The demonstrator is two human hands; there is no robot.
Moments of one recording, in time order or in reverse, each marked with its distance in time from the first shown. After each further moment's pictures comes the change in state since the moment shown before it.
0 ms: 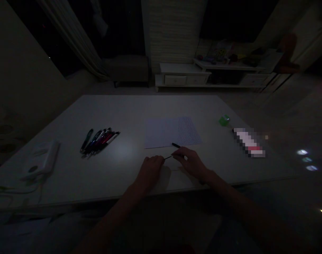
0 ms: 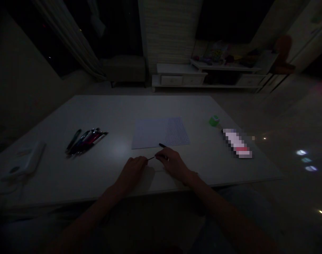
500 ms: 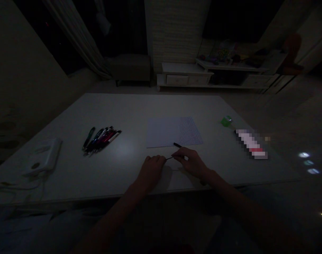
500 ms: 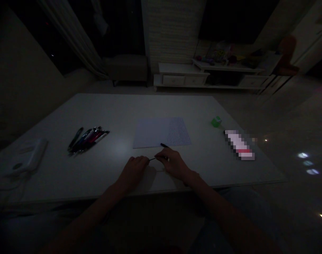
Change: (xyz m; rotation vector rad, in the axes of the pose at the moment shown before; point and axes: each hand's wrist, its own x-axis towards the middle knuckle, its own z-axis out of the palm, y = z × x) left_hand -0.001 0.000 0.000 0.072 -0.032 0.037; right_hand 0.002 0.005 0.002 0.012 -0.034 -0.058
